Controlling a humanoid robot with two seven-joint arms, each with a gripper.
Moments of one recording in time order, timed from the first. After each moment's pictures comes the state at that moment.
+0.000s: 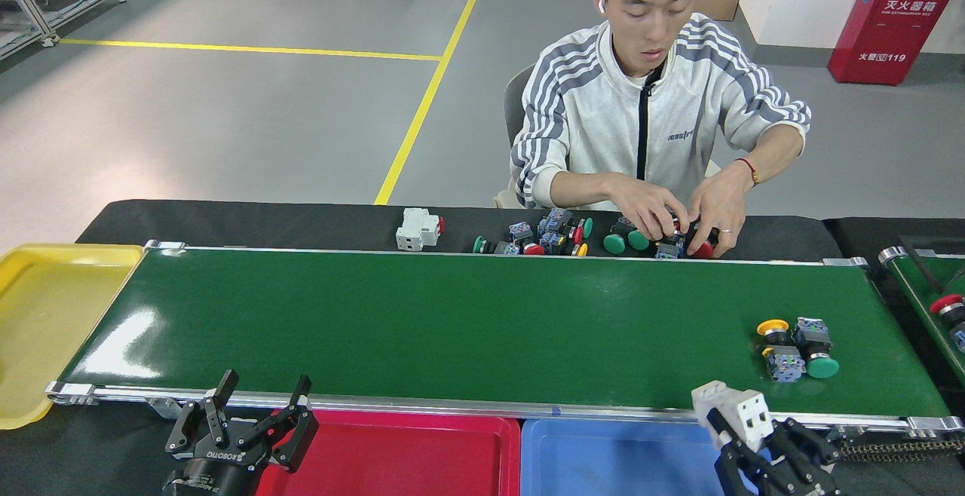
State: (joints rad) left arm 0.14 -0.04 0.22 -1.73 -1.51 -0.33 -0.08; right arm 0.34 -0.22 -0.10 -1.75 1.10 -0.69 -0.04
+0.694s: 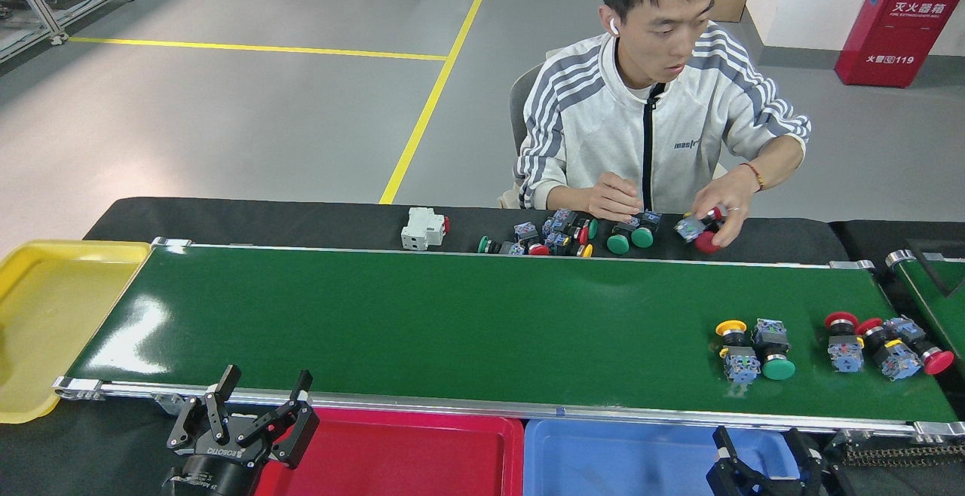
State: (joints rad) left arm 0.14 -0.04 0.21 -1.73 -1.48 -0.34 -0.08; right arm 0.32 -0.13 -0.03 -1.75 1.17 0.06 -0.02
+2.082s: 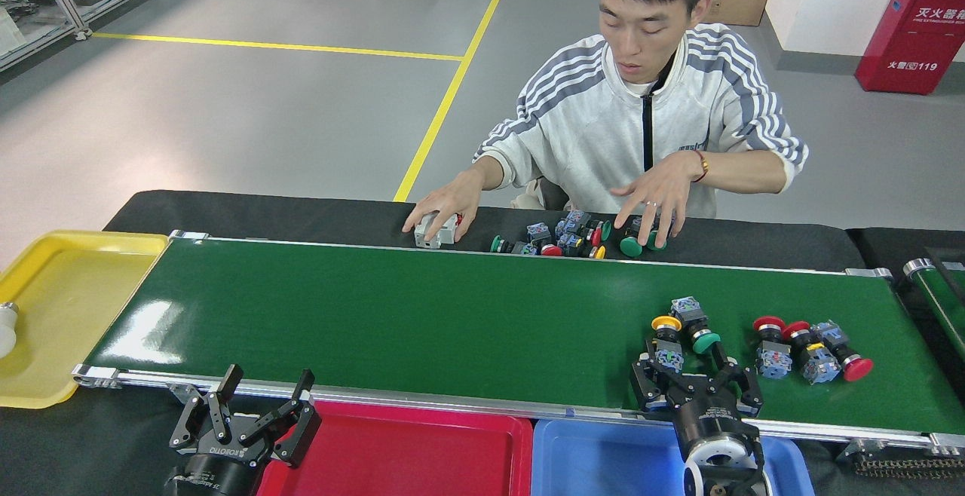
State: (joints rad) left arm 0.12 -0.04 0.21 -1.73 -1.48 -0.33 -0.08; right arm -0.12 -0.07 0.22 -1.40 1.29 0.25 0.11
